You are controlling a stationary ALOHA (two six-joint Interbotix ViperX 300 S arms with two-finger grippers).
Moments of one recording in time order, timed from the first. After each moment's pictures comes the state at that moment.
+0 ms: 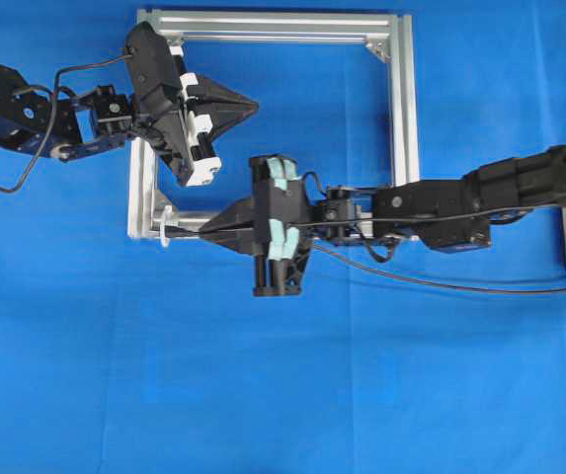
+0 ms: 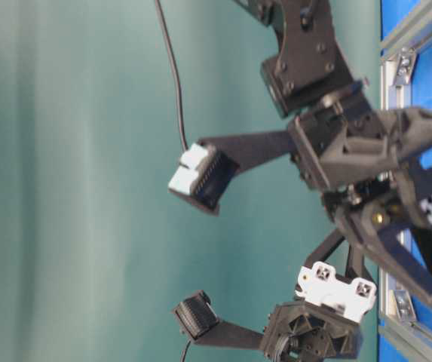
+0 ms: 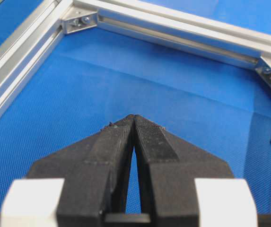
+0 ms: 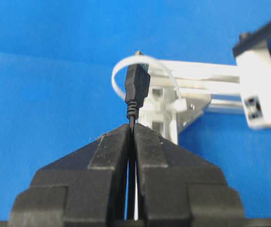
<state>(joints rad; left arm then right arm) 0.25 0.14 0.85 -0.08 -0.72 -0.01 0.03 0.33 0.48 0.07 -0.45 0.04</state>
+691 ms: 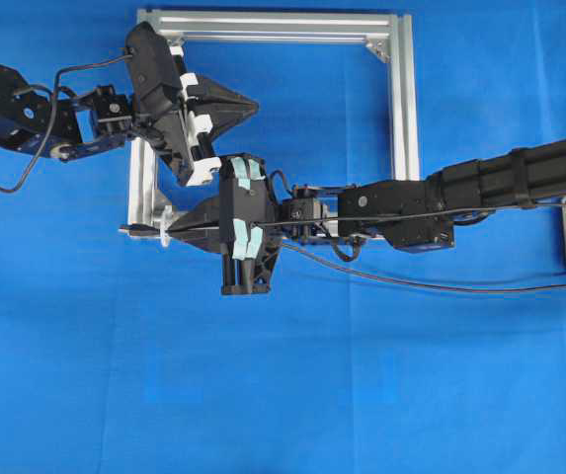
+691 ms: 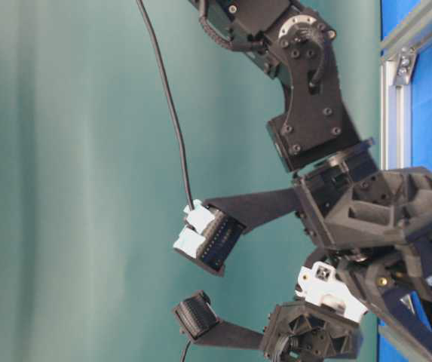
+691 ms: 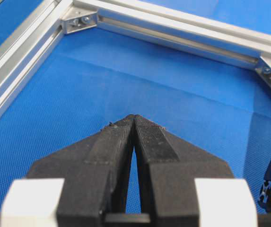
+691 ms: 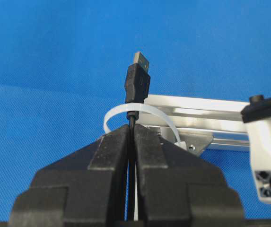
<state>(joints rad) 0.25 0.13 0.85 -0.08 -0.72 -0.01 0.03 0.40 0.37 0.07 -0.43 0.03</state>
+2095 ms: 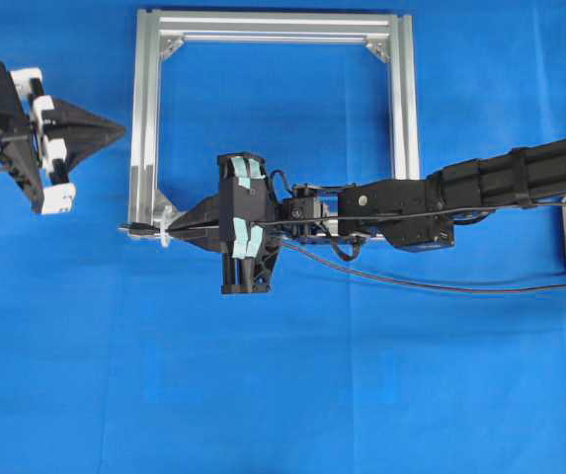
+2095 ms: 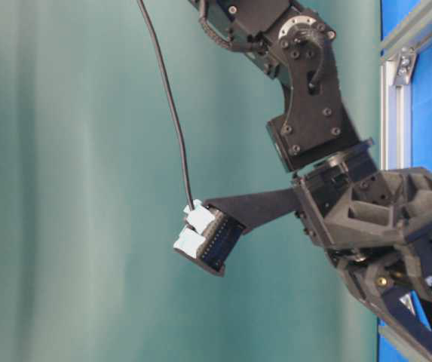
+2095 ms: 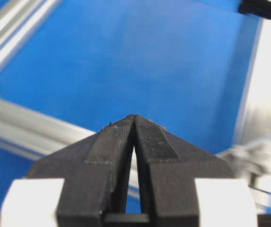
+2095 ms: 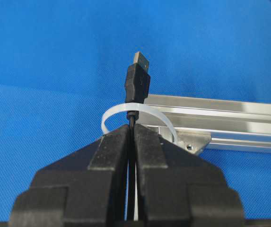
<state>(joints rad) 0.23 -0.36 1.35 -0.08 -0.68 -0.02 0.02 0.40 0.37 0.06 -0.43 0.03</state>
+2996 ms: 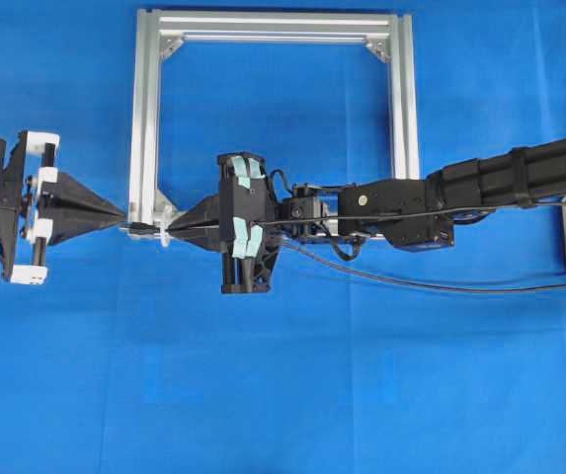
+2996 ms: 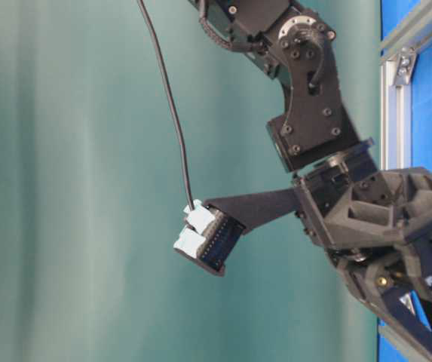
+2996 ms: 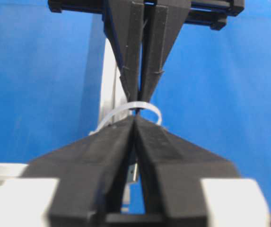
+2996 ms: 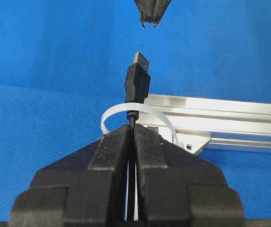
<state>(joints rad) -0.07 -0.44 1.35 -0.08 -0.63 -0.01 0.02 0.40 0.37 0.06 -0.43 0.03</state>
